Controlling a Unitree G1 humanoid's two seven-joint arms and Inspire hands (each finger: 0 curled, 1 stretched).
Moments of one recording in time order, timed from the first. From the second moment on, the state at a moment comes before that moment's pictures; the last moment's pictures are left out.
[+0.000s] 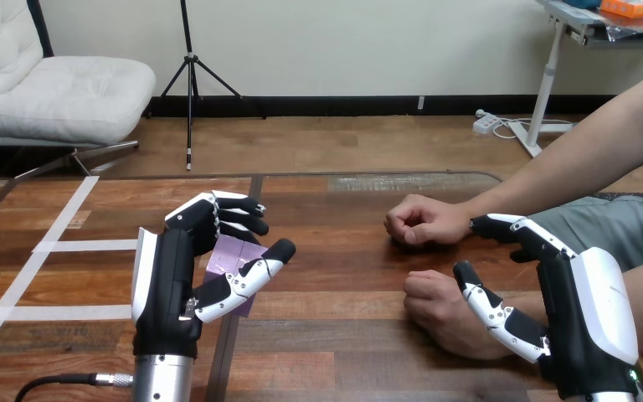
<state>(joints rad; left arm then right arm) -0.12 0.14 -0.09 0.69 0.12 -0.99 0.24 0.27 -0.24 0.00 -0.04 -0.59 -0.41 -0.34</state>
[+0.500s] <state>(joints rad) -0.12 0.09 -0.05 0.71 0.05 -1.03 0.16 0.27 -0.27 0.00 -0.05 -0.61 -0.37 -0.29</state>
